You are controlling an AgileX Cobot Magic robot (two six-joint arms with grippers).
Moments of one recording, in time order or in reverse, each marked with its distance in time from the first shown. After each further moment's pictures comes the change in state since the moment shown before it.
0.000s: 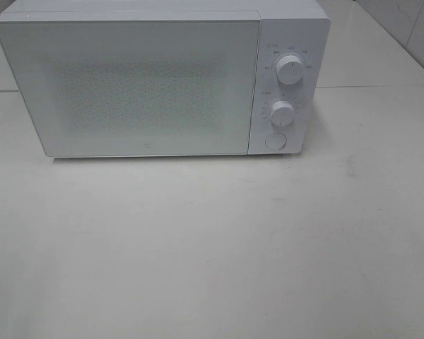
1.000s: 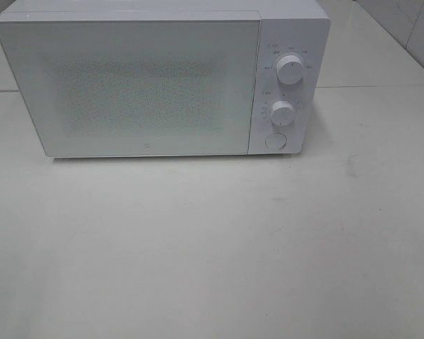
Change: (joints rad) left arm 0.000 0.000 0.000 0.000 0.000 0.000; right arm -0.036 0.002 -0.001 0.000 -0.011 0.000
